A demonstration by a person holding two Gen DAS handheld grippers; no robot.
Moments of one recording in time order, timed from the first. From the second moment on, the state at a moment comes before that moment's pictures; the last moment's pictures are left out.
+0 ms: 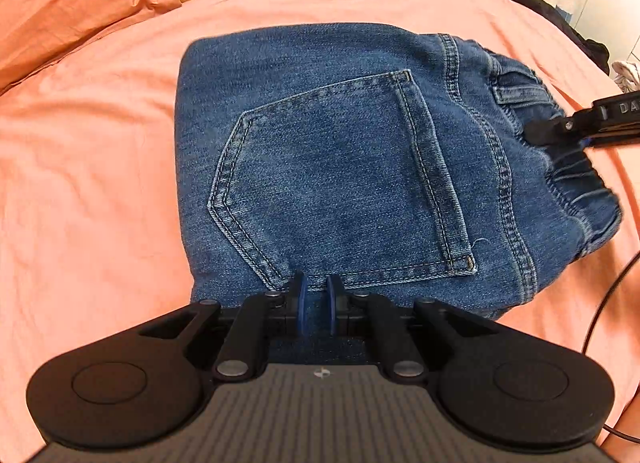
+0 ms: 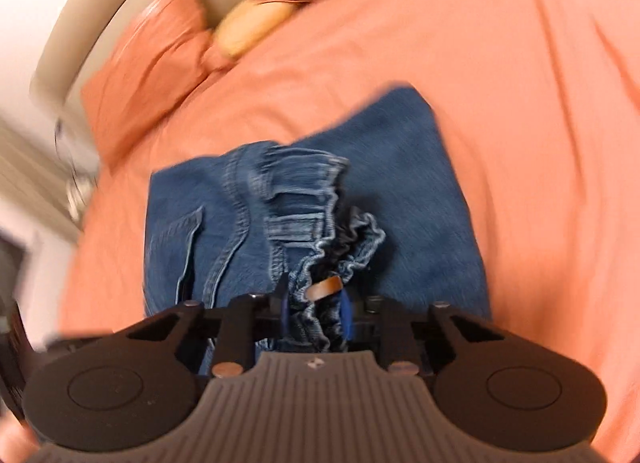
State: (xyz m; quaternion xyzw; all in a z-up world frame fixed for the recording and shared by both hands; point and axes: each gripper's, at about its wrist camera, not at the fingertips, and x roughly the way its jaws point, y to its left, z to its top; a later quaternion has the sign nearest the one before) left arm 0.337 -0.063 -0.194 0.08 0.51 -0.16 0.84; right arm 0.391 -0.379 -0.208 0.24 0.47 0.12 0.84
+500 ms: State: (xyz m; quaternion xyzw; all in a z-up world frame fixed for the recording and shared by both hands) left arm 0.361 -0.015 -0.122 0.04 0.42 -0.12 0.90; right arm 0.459 -0.372 -0.099 0.11 0.44 0.13 0.88
